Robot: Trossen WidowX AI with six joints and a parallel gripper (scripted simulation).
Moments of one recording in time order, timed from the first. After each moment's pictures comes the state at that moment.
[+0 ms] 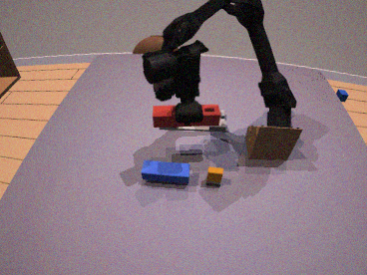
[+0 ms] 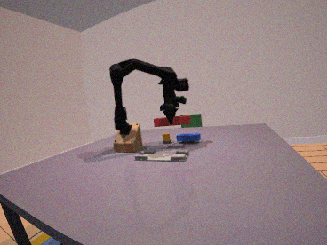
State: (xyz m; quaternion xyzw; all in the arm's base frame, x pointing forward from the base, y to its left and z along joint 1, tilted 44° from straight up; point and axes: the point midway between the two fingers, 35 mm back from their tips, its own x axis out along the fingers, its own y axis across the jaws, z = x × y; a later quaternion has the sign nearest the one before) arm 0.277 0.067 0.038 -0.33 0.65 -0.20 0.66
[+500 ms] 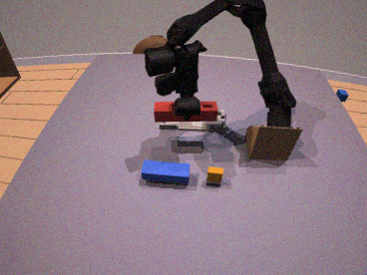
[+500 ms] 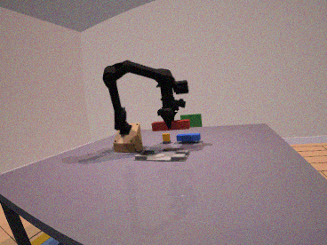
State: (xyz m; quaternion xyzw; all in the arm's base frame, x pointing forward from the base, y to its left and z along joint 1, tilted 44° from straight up) arm 0.283 0.030 0.053 -0.31 0.65 -0.20 0.66
